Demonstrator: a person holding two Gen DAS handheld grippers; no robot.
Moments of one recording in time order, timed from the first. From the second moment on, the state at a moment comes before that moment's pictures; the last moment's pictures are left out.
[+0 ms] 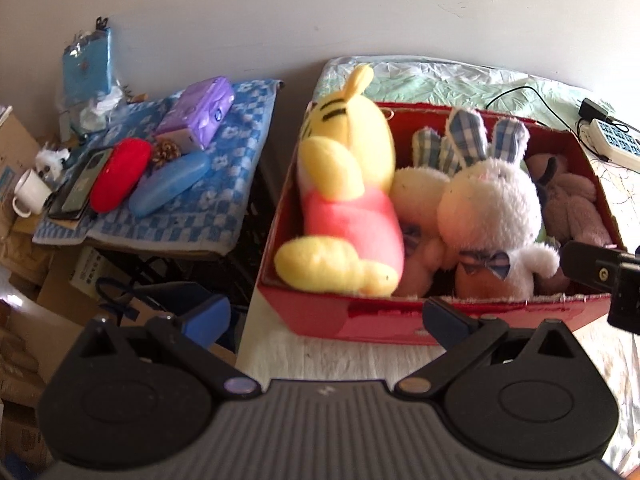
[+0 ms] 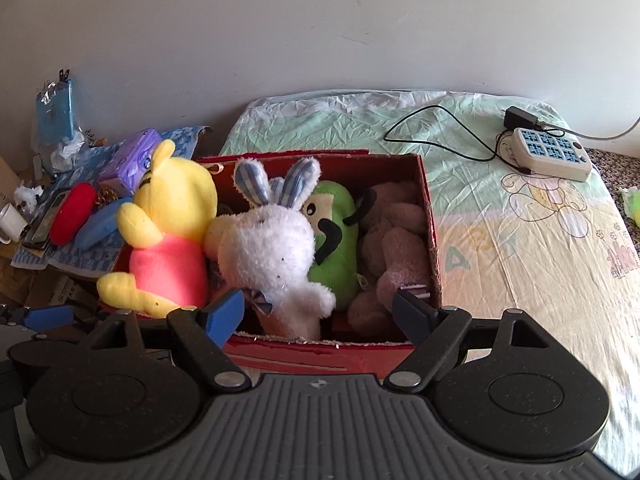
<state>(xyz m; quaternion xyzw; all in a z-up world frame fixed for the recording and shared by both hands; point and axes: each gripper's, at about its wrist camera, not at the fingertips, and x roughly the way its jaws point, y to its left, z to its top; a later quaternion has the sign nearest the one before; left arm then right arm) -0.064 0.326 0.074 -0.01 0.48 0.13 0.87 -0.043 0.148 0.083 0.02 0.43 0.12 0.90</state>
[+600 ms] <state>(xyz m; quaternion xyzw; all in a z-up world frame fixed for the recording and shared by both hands) -0.043 0.313 0.083 0.00 0.47 0.10 0.88 -0.029 0.150 0.088 0.02 0.44 0.08 0.89</state>
